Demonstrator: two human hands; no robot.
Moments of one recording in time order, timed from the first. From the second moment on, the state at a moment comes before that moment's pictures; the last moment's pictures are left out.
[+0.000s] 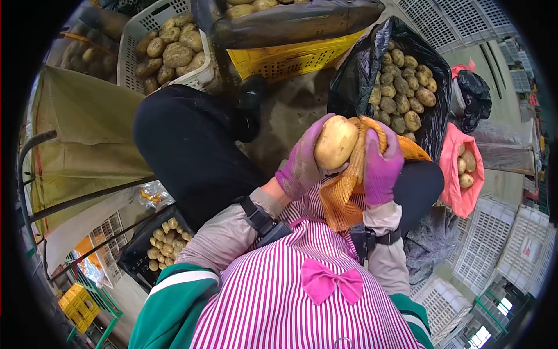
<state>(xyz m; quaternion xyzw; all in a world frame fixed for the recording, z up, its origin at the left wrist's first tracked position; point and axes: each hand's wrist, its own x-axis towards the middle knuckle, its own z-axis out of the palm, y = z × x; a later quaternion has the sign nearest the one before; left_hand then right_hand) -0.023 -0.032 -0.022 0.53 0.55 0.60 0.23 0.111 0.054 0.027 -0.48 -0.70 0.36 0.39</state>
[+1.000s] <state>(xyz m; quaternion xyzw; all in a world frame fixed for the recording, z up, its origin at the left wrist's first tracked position) -0.028 -0.047 0.001 -0.02 0.22 0.77 0.60 0.074 0.007 0.028 -0.28 -0.84 0.28 0.36</state>
